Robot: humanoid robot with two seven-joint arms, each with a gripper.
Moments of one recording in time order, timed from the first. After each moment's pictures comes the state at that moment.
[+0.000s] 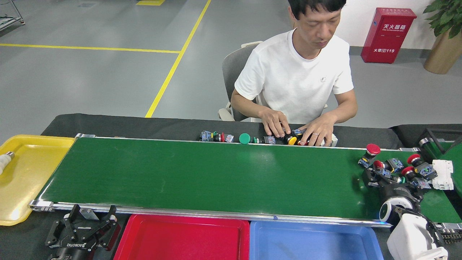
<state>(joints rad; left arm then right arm) 0.11 0.09 0.30 -1.52 -1.54 -0.32 0.12 -0.46 -0.23 0.04 -0.85 1.12 0.18 0.10</state>
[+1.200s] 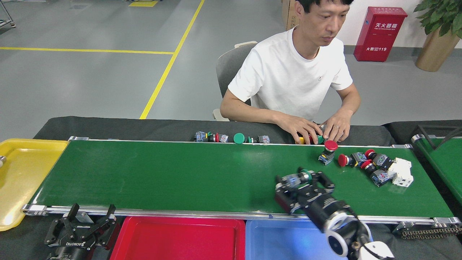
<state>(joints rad) 0.10 0.10 0.30 -1.51 -1.54 -0.32 0.12 -0.19 -0.05 0.46 -1.54 1.12 -0.30 0.26</state>
